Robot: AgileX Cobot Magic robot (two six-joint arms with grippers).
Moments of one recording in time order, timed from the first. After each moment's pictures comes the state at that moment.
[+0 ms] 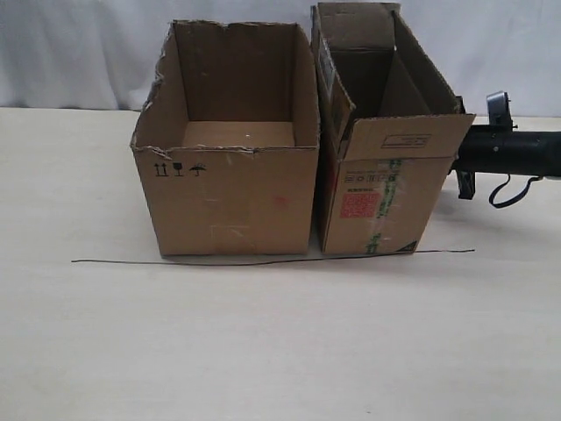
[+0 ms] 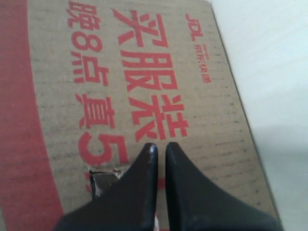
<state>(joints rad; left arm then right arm) -0.10 0.00 0.00 -0.04 -0.05 -0.05 -0.09 2.34 -1.47 1.55 1.01 -0.81</state>
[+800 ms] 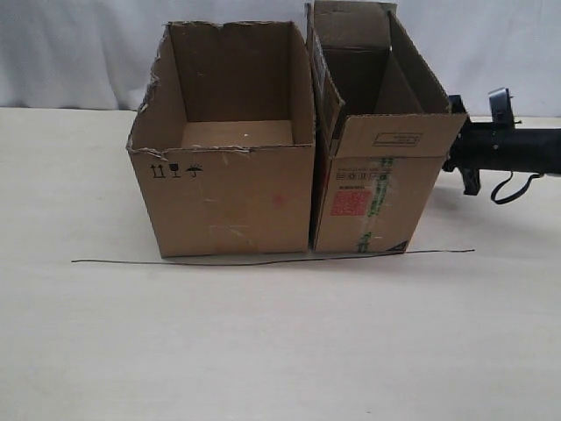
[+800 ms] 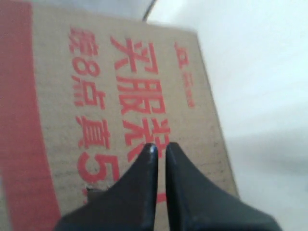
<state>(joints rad) -0.10 0.00 0.00 -0.04 -0.05 -0.05 -0.10 2.33 -1.47 1.56 0.95 -0.85</state>
